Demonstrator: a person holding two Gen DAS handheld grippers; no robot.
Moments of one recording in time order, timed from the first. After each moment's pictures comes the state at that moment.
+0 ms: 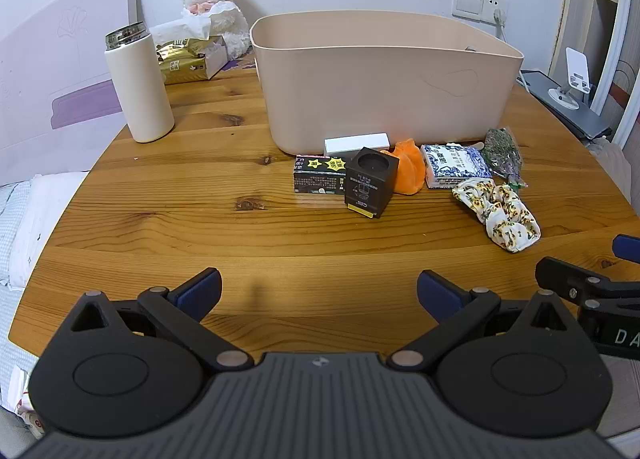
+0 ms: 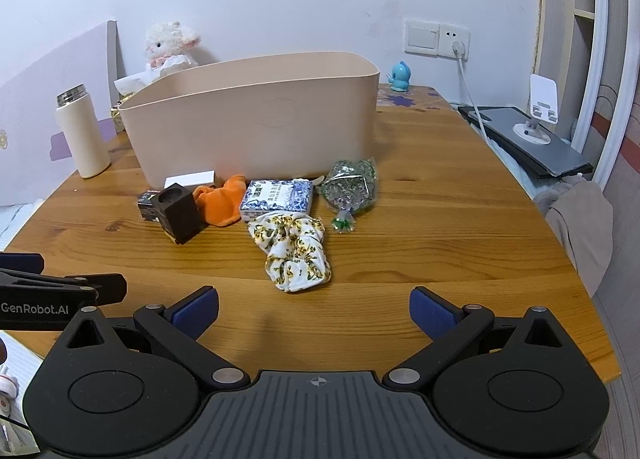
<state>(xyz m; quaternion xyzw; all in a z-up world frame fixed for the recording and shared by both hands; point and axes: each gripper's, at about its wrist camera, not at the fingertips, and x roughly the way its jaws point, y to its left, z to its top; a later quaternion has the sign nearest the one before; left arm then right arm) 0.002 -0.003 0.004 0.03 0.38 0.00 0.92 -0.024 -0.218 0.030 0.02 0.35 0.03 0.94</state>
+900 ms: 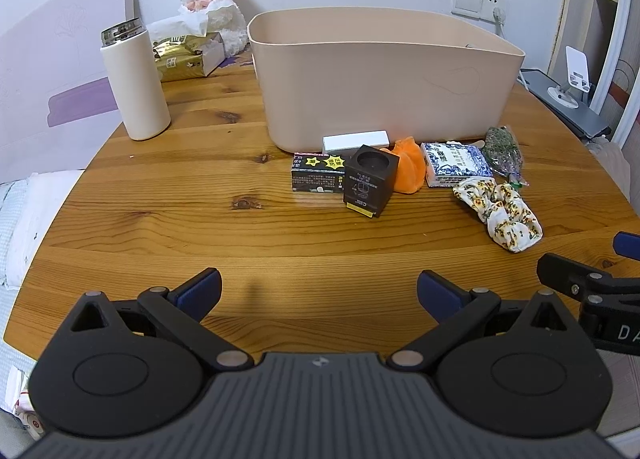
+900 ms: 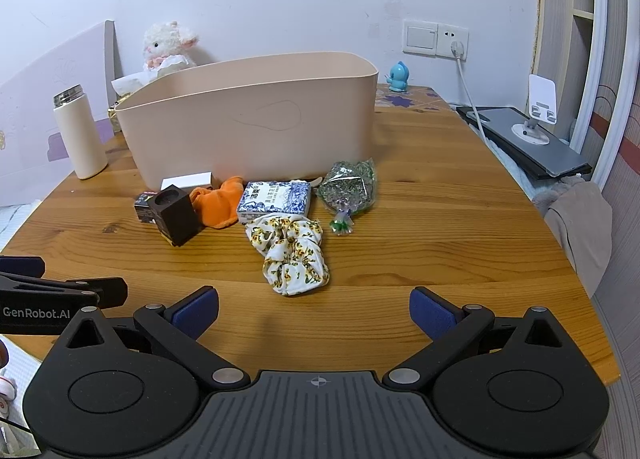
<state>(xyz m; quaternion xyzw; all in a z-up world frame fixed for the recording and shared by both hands) 0.006 -0.003 0.000 0.02 0.39 -0.01 0.92 -0.023 -0.217 0.029 0.02 0.34 0.03 0.94</state>
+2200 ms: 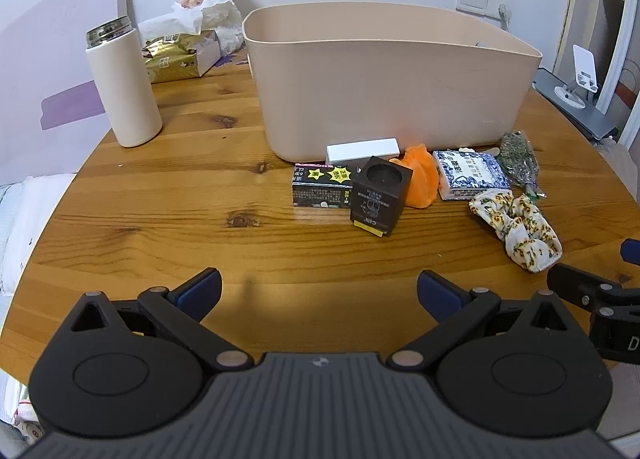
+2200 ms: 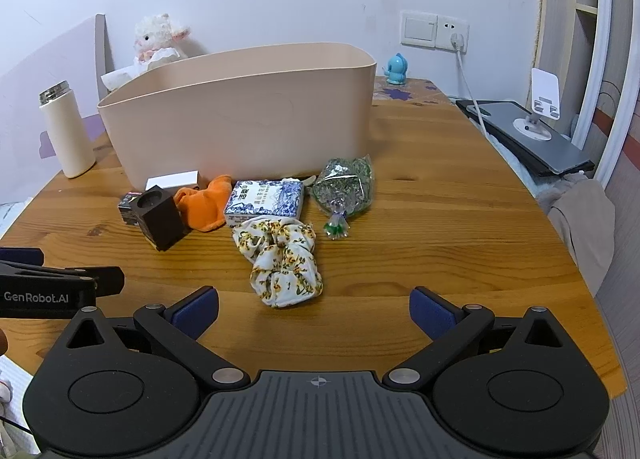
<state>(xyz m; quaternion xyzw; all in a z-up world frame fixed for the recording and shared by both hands) 0.035 0.000 -0.008 0.03 0.39 -0.01 0.92 -0.002 -0.219 0.024 0.02 0.36 0.02 0.93</state>
